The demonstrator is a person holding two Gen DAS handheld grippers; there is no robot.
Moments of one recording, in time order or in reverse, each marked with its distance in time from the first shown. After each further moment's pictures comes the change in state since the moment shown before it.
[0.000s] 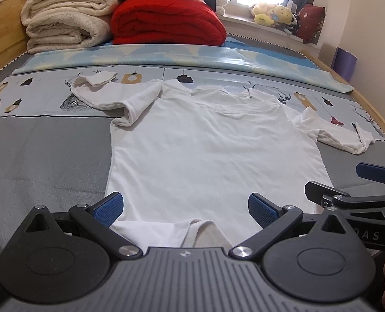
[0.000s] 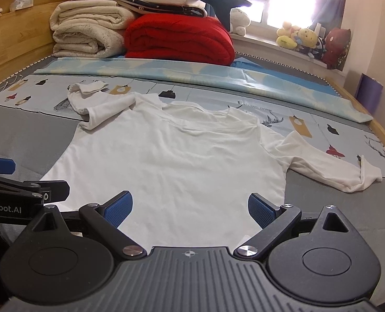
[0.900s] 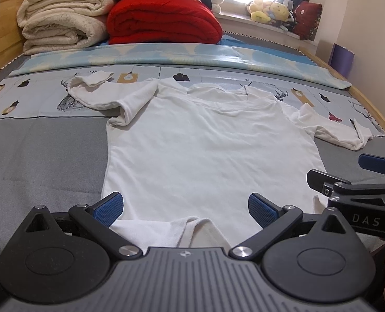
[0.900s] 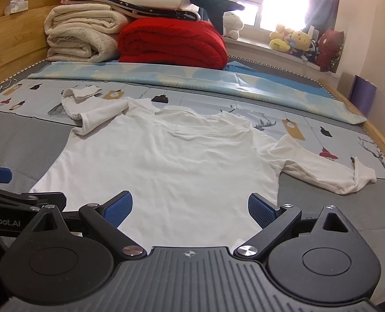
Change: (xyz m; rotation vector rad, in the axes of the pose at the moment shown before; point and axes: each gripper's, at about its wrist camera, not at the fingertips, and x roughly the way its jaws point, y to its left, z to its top) left arm 0.003 -0.006 -0.003 0.020 0.001 -0.003; right arm -0.001 -0.004 0.000 0.013 -0.022 -0.042
